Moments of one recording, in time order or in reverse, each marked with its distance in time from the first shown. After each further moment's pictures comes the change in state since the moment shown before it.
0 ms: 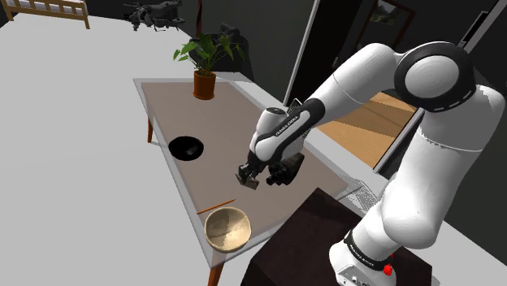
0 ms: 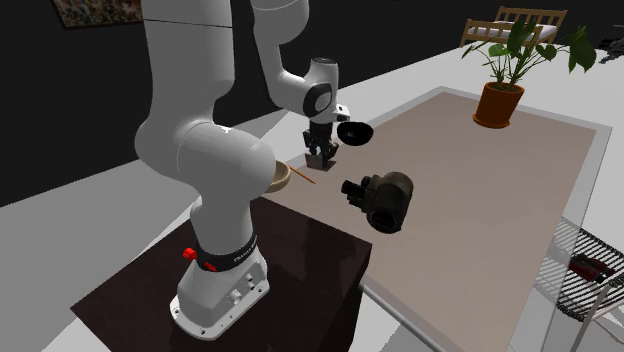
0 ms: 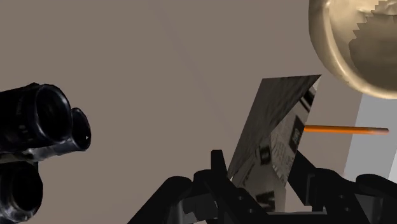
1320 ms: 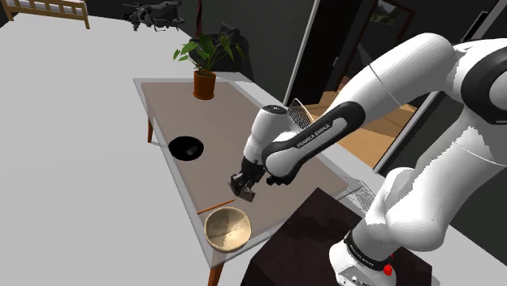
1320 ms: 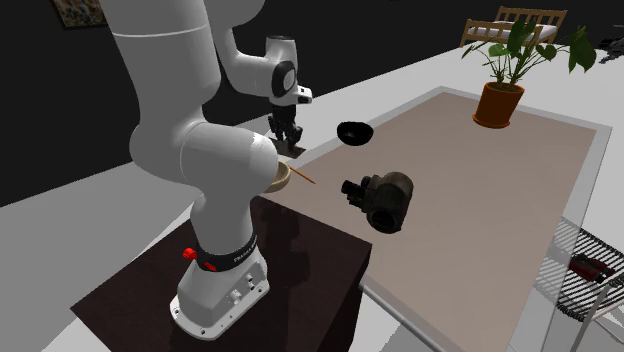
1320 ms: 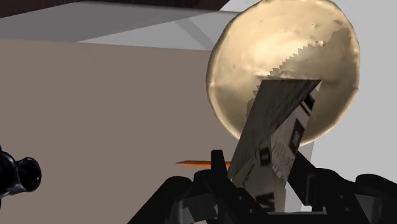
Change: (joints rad) arm 0.131 -0.234 0.113 -0.116 -0.072 -0.104 0.314
